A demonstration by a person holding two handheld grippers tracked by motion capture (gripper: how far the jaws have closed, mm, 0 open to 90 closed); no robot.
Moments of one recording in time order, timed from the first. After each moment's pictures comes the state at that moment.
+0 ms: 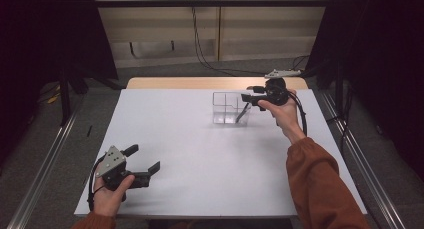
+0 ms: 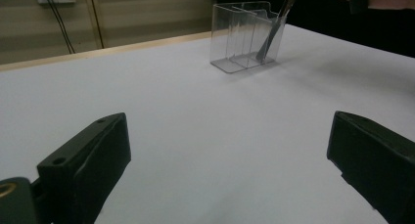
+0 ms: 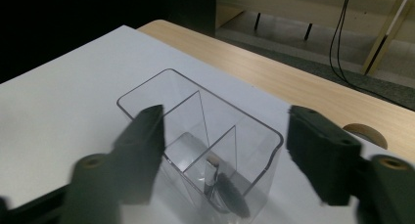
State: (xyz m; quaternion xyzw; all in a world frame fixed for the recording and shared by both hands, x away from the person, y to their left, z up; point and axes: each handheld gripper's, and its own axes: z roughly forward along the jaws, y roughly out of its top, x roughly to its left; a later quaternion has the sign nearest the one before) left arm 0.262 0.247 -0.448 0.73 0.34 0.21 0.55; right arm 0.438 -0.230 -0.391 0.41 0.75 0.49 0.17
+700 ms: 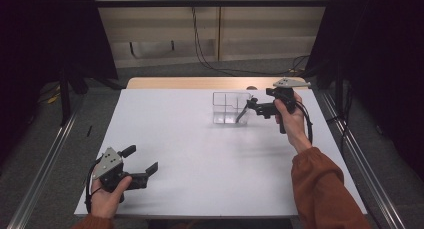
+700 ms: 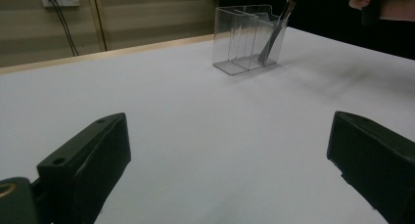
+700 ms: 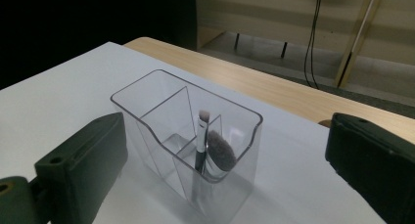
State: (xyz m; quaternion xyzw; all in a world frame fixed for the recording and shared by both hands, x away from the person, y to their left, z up) left arm 0.257 0.250 -0.448 0.73 0.34 0.21 0.55; right arm 0.410 -0.241 -0.400 0.43 0.72 0.50 0.22
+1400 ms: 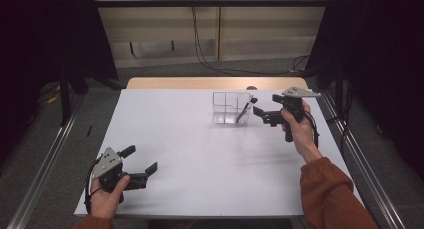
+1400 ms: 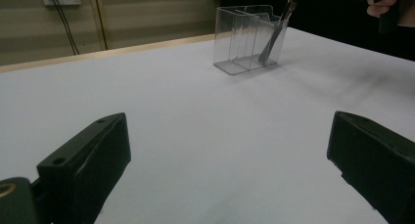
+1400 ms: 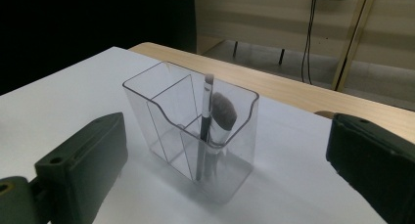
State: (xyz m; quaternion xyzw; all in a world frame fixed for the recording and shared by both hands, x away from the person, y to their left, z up) left arm 0.257 0.252 -0.447 0.73 0.34 0.21 0.55; right arm 0.380 -0.256 -0.407 0.42 0.71 0.52 0.23
